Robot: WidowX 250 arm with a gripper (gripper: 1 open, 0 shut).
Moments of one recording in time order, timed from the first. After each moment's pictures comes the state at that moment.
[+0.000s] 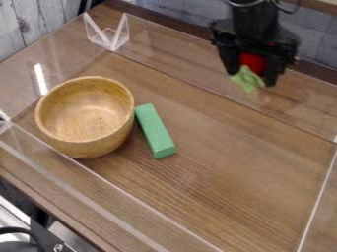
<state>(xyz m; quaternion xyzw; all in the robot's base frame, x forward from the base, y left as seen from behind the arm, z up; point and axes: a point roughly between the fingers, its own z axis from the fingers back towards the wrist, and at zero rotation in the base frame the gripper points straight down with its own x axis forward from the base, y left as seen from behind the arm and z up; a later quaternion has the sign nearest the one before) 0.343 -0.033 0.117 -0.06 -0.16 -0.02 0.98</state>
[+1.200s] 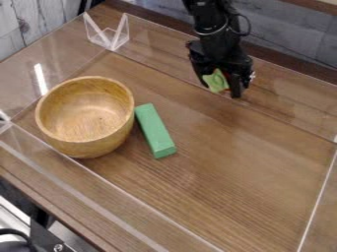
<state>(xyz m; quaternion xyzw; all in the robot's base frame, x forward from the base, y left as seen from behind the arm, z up) 0.366 0.005 0.059 -0.07 -0.16 -0.06 0.98</state>
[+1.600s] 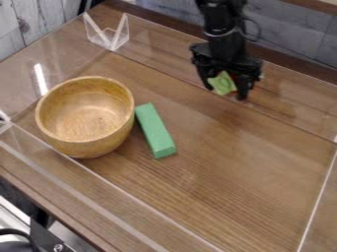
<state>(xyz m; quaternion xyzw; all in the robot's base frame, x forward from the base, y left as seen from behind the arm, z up) 0.368 -0.020 0.061 -0.05 -0.15 0.00 0.99</state>
